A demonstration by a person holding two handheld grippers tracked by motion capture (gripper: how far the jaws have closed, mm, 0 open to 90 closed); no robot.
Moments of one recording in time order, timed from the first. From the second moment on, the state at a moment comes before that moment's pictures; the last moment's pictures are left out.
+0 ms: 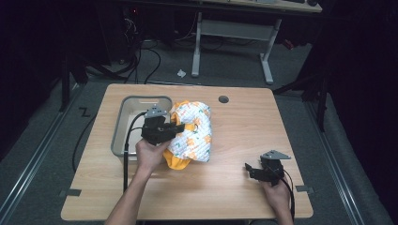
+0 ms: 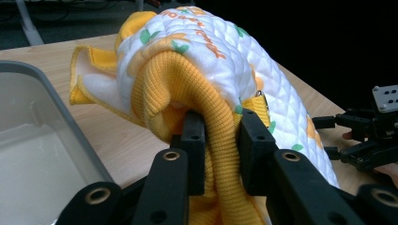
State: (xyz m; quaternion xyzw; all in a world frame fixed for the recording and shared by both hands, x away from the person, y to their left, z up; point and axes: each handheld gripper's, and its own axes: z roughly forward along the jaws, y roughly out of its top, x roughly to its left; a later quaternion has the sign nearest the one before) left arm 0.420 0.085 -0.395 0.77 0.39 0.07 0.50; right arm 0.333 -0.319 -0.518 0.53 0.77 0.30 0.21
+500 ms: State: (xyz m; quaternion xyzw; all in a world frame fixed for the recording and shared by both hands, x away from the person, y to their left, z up) left arm 0.418 0.112 -0.385 0.76 0.41 0.09 0.51; right arm 0.333 -0.319 -0.518 0.53 0.77 0.30 0.21
